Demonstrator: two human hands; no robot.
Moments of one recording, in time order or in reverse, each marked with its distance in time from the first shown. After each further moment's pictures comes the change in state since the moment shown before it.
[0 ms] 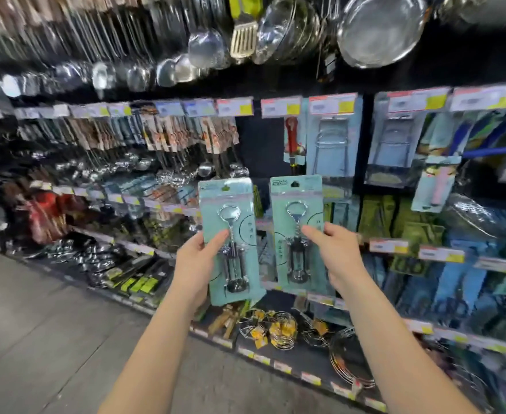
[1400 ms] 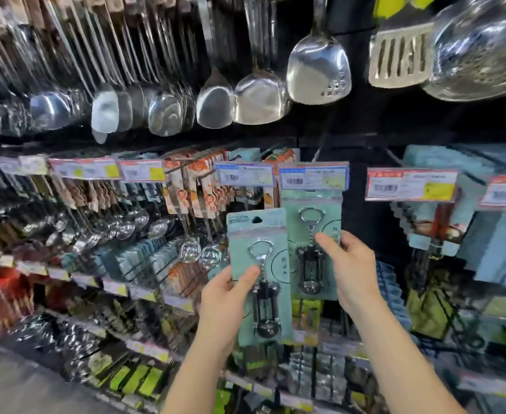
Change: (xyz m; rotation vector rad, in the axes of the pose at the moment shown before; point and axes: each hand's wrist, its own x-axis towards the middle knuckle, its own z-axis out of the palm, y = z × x) left_hand 0.383 0.014 -0.128 0.000 -0.123 0.031; right_hand 0.317 -0.009 0.314 0.137 0.199 -0.226
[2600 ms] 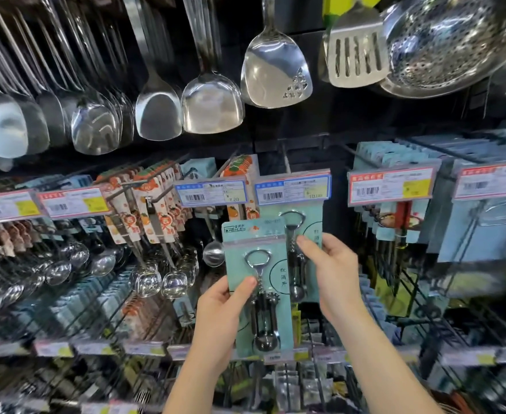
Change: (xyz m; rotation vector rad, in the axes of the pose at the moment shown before) left_hand 0.054 -0.007 0.013 -0.071 -0.283 -0.035; right_hand 0.003 0.003 0.015 0.083 0.166 -0.032
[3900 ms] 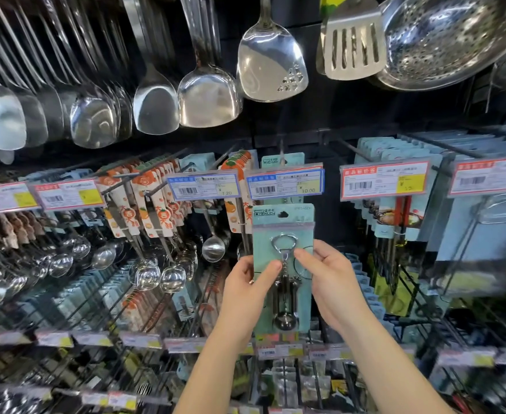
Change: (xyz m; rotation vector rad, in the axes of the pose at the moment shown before) left_hand 0.018 -0.008 0.042 0.054 -0.055 0.046; right_hand -0.013 0.001 -0.021 0.115 -0.247 0.120
